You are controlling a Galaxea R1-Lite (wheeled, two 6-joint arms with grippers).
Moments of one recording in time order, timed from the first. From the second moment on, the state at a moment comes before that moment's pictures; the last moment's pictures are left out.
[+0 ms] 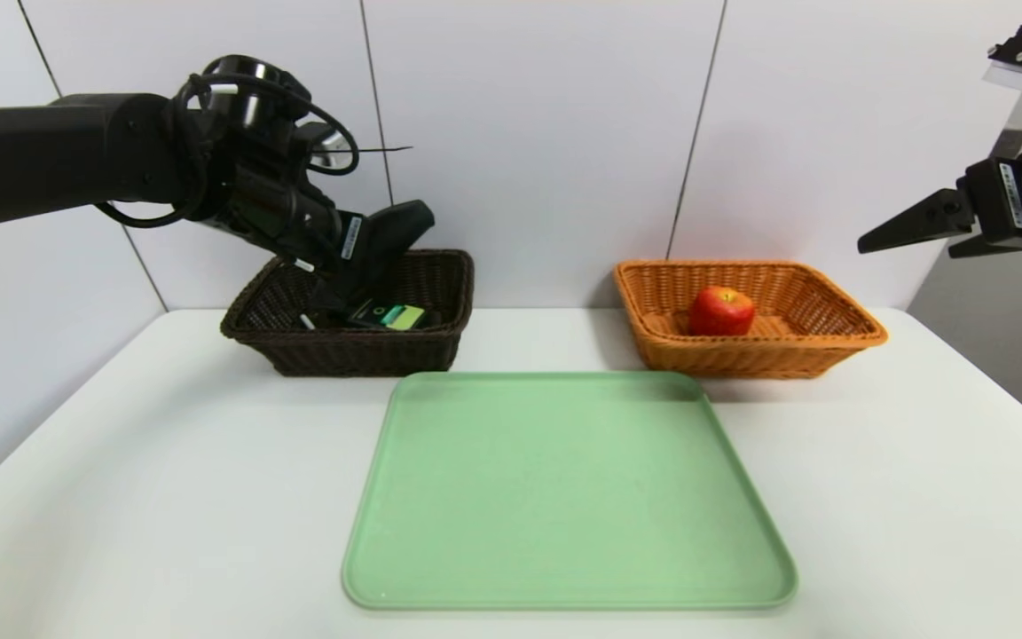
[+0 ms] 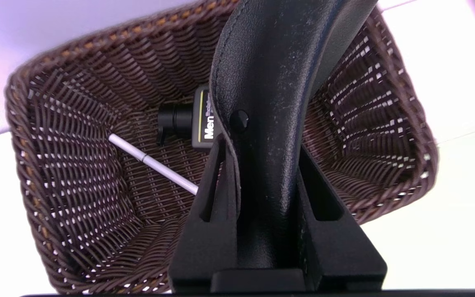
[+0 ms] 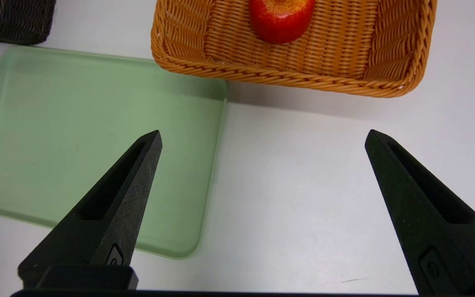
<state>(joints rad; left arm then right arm) -0.25 2.02 -1.93 0.49 -0.01 0.07 0.01 1.62 -1.81 0.90 0.20 -0.03</state>
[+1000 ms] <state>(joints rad) -0.17 2.14 -1.96 0.48 -0.03 0.08 0.01 1.66 -1.82 0.90 0.19 -0.04</state>
